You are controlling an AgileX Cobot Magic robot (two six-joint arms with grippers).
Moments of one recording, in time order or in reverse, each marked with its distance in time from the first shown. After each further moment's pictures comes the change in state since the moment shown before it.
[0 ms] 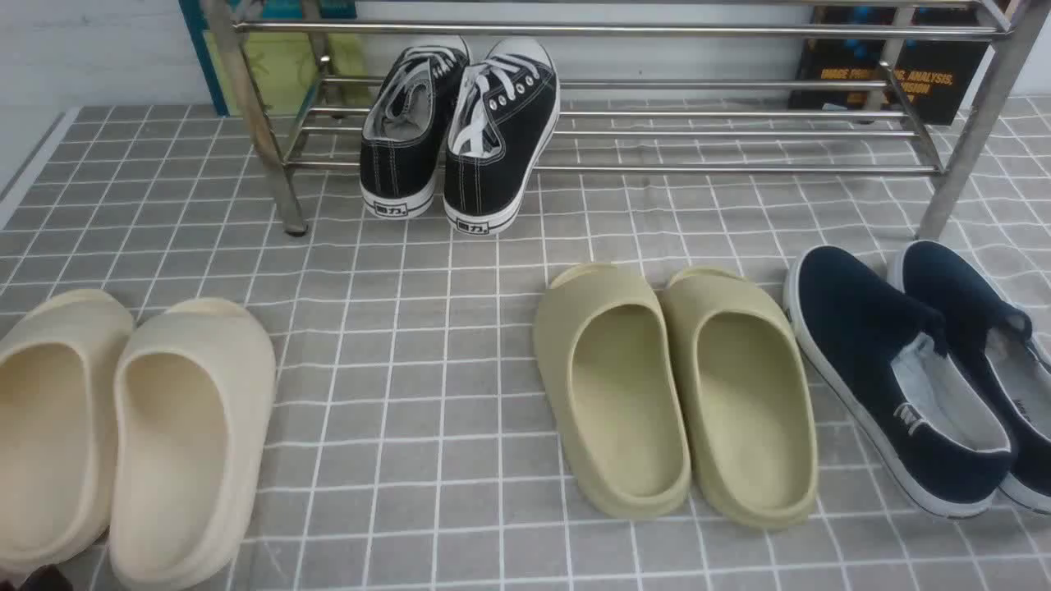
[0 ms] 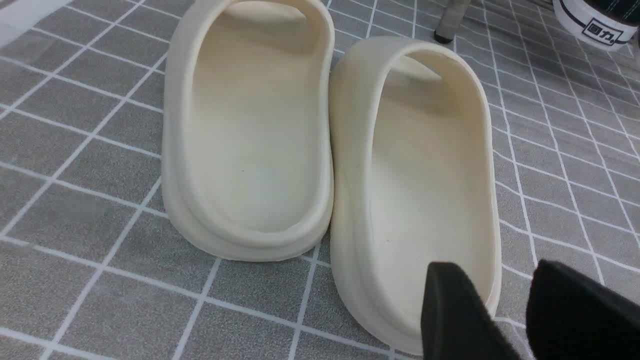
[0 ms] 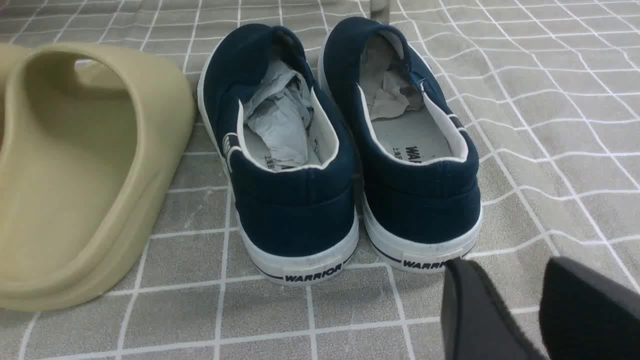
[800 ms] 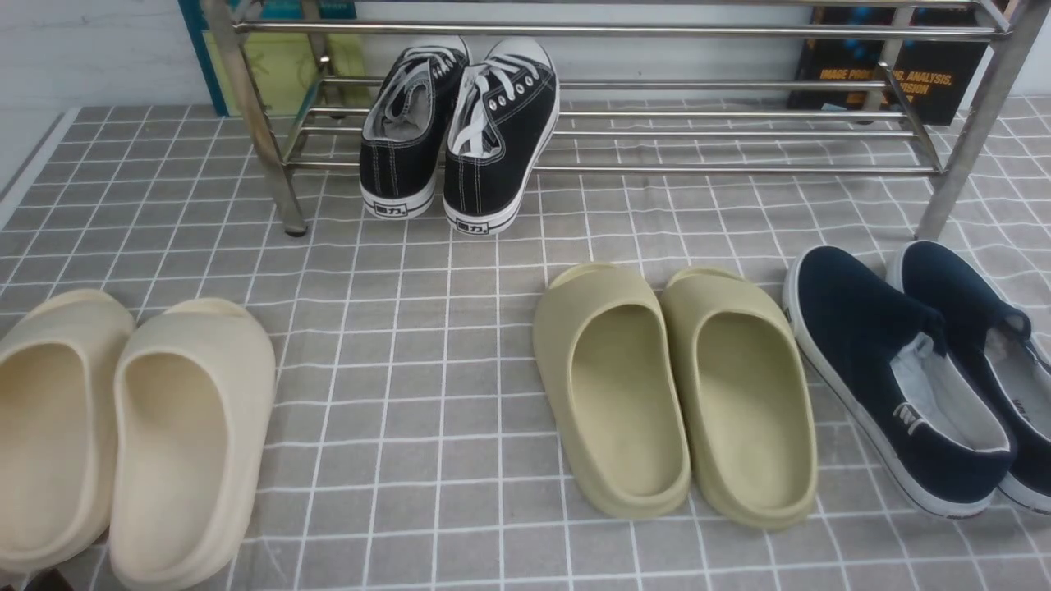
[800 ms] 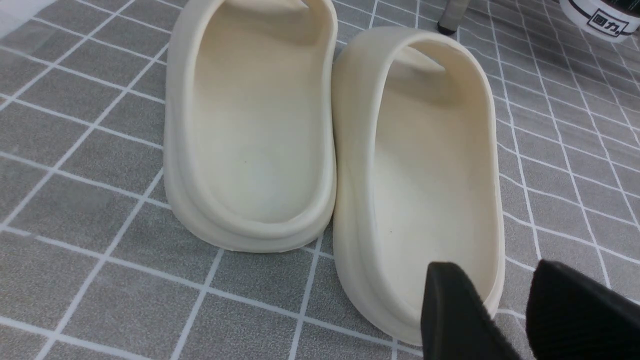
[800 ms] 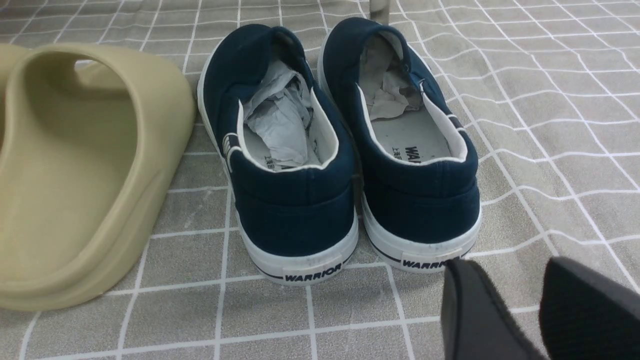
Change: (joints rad) right arm 0.000 0.000 0.000 0.000 0.000 0.000; left arm 0.000 0.000 0.000 0.000 0.015 0.000
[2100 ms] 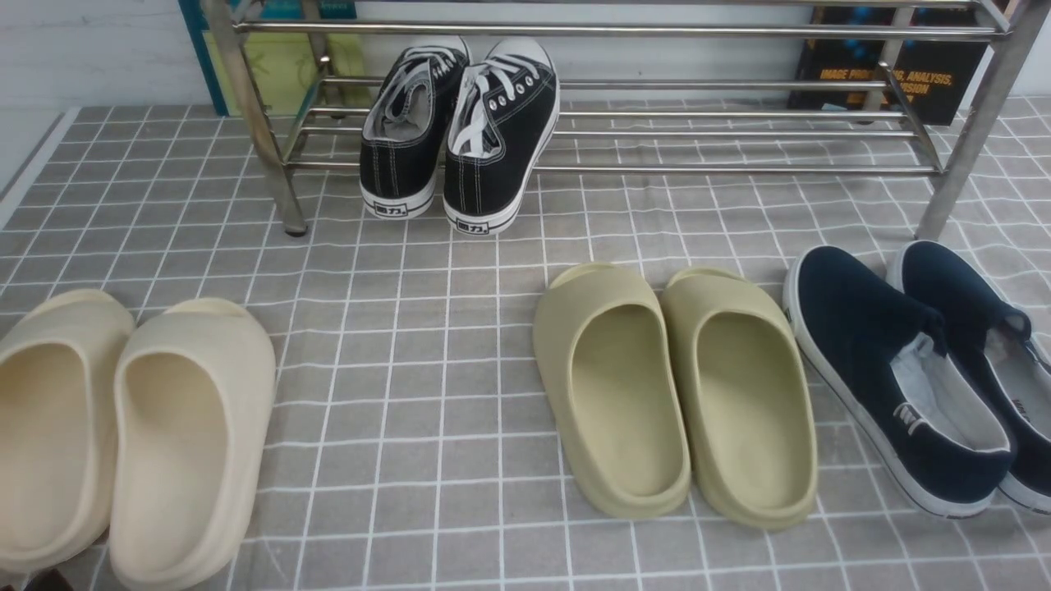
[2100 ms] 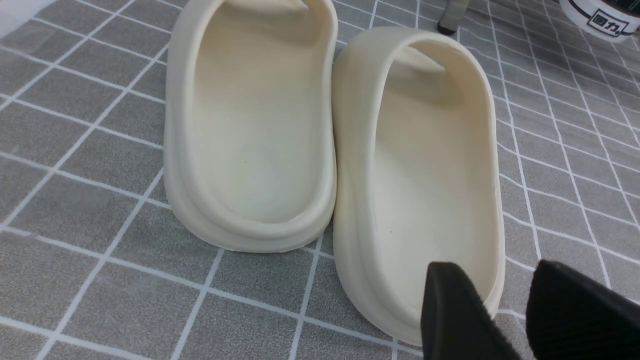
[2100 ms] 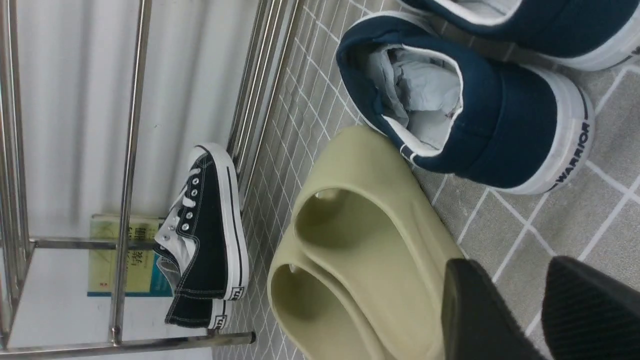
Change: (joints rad) right arm 0.000 0.000 0.003 0.568 0.008 0.717; left arm 0.000 0.000 0.000 0.000 0.000 0.000
